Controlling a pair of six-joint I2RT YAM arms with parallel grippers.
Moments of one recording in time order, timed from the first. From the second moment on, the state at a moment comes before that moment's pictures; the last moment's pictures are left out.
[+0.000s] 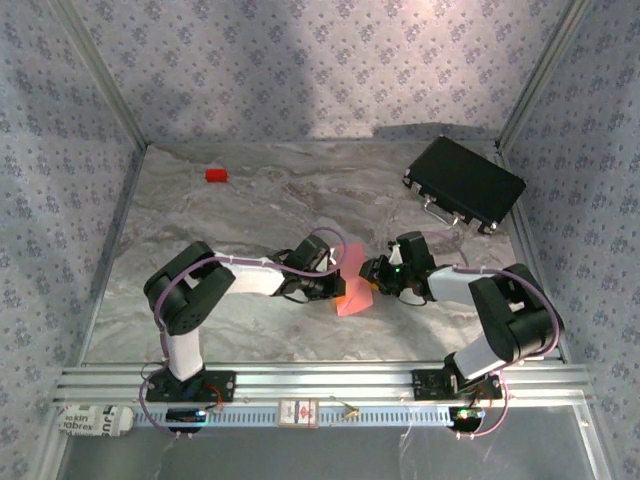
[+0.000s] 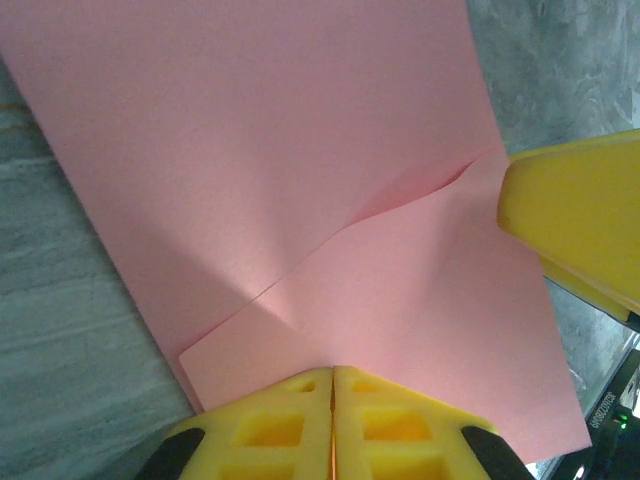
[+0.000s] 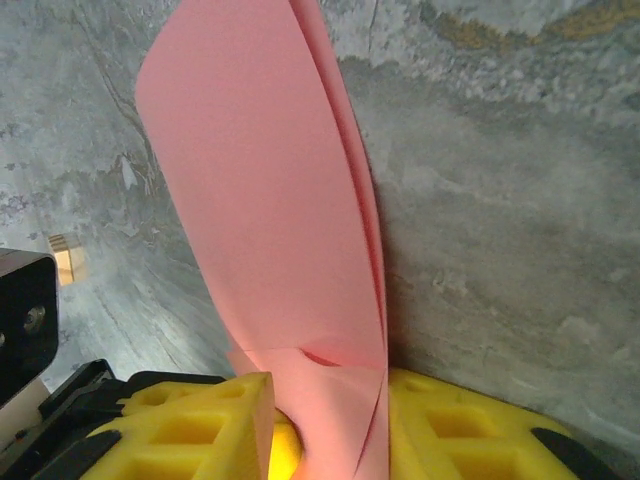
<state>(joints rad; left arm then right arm) -0.87 1.84 0.88 0.07 0.39 -0.89 0.38 1.52 0.50 0.16 -0.53 0.93</state>
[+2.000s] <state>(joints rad) -0.77 0.77 0.56 -0.38 -0.19 -0.97 0.94 1.90 1.42 -1.04 0.58 0.54</state>
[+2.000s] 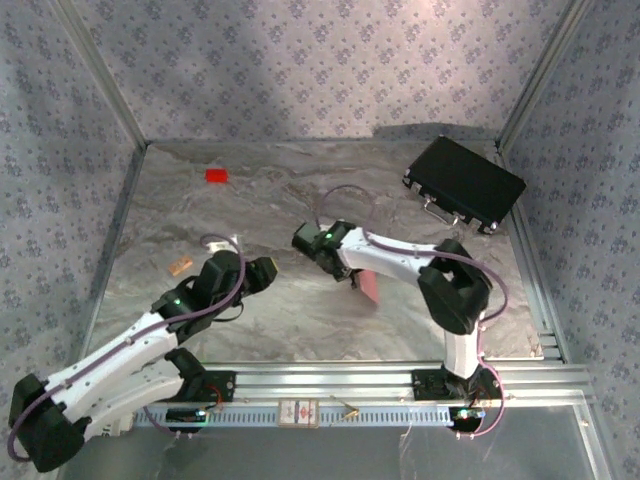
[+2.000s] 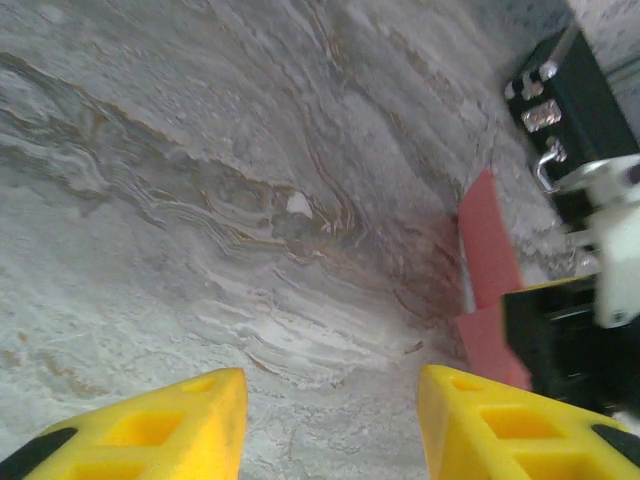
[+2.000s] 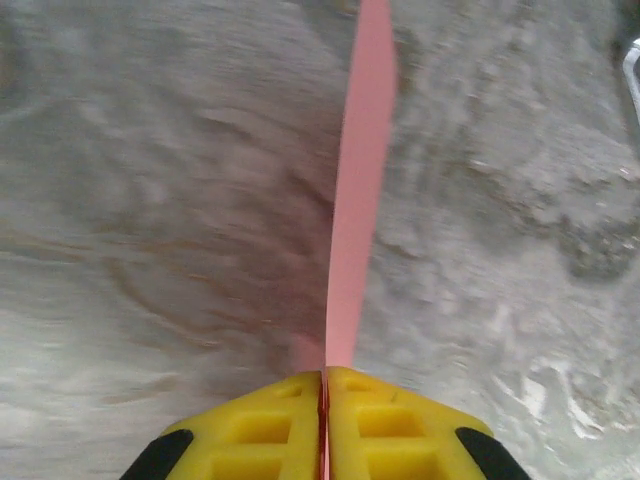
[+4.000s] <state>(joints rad) -0.75 1.61 0.77 -0.07 0.38 -1.00 0.43 1.53 0.45 0.12 -0.66 0.79</state>
